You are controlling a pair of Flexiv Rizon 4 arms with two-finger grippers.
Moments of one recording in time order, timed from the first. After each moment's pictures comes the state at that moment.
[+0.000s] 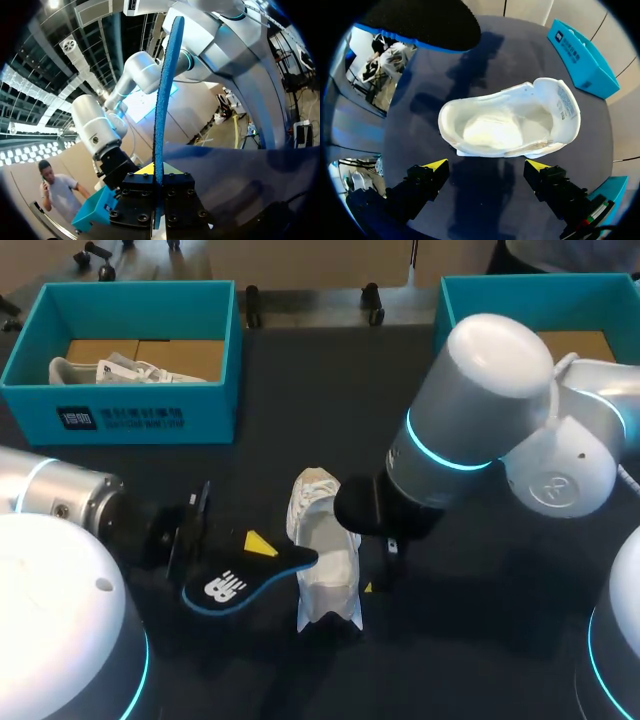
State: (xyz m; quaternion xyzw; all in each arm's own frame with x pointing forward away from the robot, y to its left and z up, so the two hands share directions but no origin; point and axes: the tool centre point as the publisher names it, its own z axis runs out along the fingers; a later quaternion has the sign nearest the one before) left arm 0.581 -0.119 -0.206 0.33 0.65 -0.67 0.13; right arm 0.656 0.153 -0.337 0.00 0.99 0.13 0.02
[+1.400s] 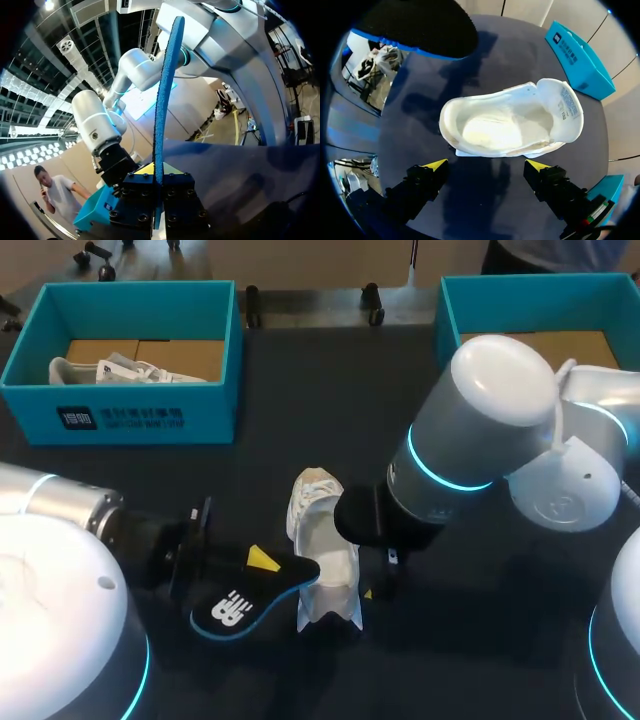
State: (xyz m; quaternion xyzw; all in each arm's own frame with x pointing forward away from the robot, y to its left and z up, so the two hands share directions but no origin) left arm 0.570 -0.121 -0.218 0.34 0.65 -0.66 0.15; right arm 0.649 0.152 -0.341 0.00 0.99 0.13 0.04
